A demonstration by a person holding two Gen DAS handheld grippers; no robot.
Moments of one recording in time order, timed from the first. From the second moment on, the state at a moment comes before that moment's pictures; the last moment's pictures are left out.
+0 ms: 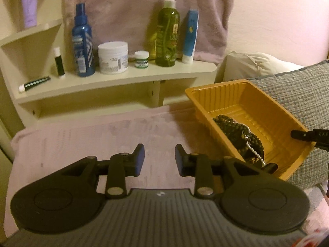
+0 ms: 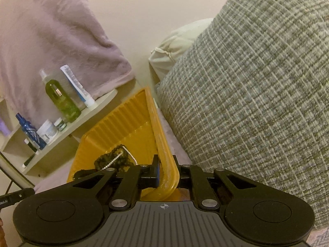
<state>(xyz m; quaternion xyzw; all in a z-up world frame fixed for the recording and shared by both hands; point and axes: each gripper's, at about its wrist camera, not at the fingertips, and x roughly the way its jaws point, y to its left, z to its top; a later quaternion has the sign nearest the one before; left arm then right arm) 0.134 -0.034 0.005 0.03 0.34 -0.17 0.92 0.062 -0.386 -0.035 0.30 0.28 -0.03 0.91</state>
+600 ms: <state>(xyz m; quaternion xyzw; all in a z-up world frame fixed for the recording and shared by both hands) 0.118 -0.031 0.002 0.00 0.34 -0.15 0.93 0.017 -0.400 -0.016 0.31 0.23 -0.03 0.92</state>
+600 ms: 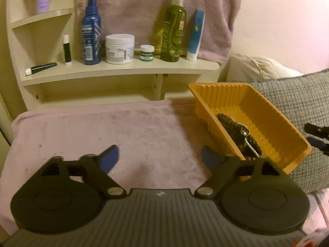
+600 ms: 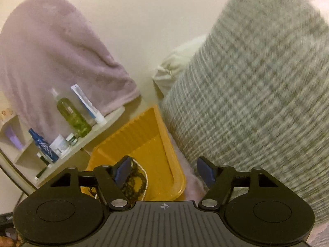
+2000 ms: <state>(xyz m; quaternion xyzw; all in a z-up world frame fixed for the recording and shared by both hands) 0.016 -0.003 0.016 0.01 0.39 -0.03 0.92 0.007 -0.203 0.019 0.06 0.41 0.06 0.91</state>
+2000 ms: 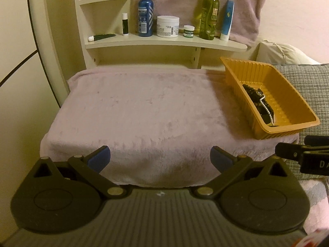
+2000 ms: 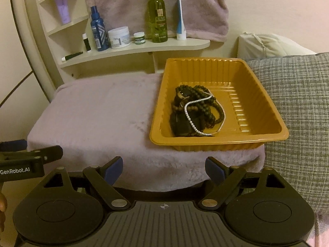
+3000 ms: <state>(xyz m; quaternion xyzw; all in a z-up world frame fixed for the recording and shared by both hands) 0.014 -0.006 0.018 0.01 0.39 -0.04 0.92 0.007 -0.204 0.018 0.07 0.40 0.05 0.91</state>
